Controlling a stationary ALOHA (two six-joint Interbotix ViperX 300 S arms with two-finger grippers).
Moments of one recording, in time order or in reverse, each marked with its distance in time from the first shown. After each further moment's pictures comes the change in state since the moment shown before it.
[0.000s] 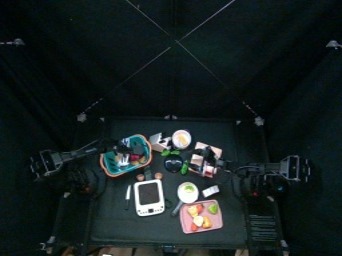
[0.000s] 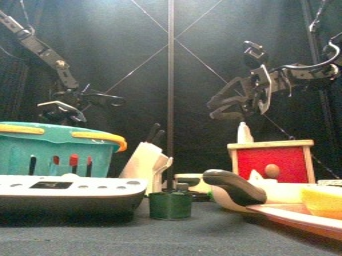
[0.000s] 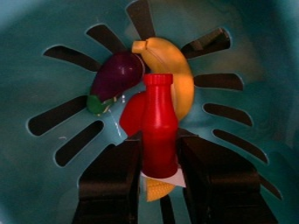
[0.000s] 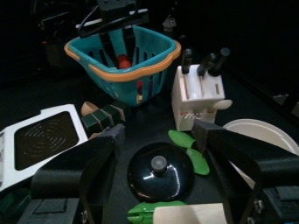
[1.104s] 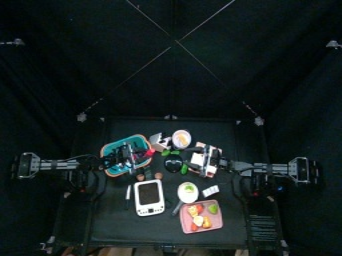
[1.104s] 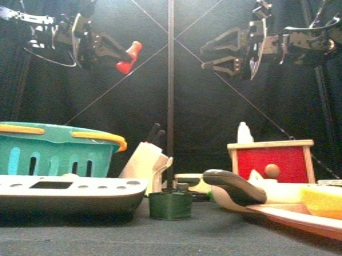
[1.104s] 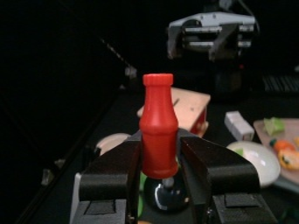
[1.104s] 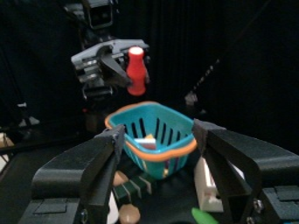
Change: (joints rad) left arm -0.483 -0.264 0.129 -0.353 -1.175 -0.126; right arm 0.095 -0.127 -0.107 -0.046 -0.087 -0.002
